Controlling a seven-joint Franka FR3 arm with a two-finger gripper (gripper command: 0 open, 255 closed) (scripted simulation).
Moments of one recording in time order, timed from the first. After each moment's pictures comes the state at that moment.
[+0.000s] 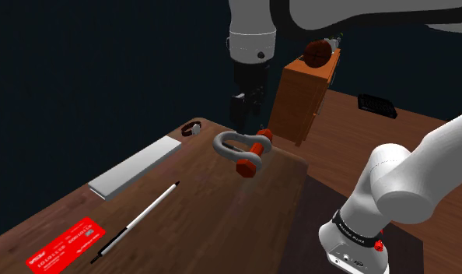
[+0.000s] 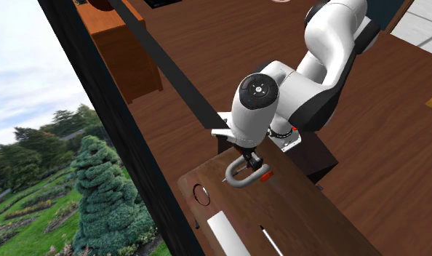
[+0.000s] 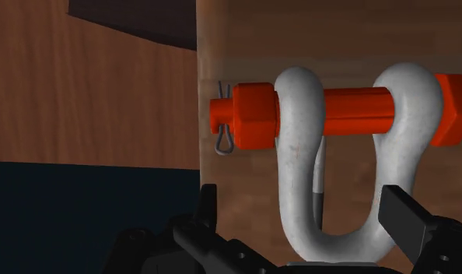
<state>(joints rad) 0.20 -0.39 0.31 -2.10 0.02 1.59 0.27</state>
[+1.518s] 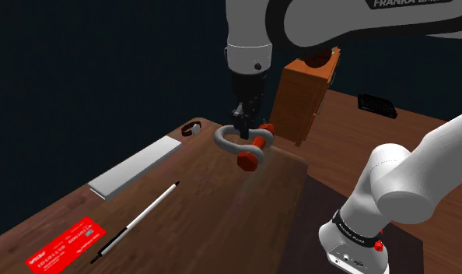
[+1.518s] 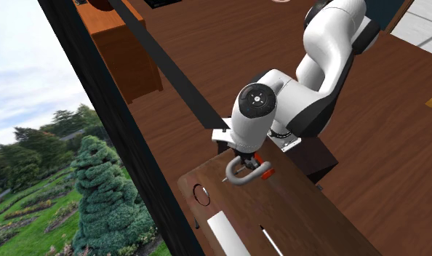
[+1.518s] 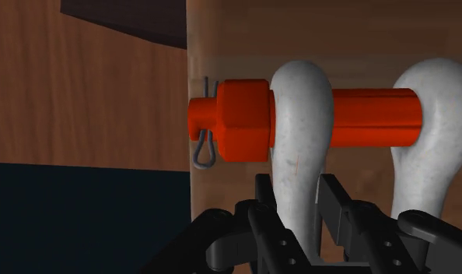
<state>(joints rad) 0.20 -0.39 0.31 -2.14 0.03 1.63 0.27</state>
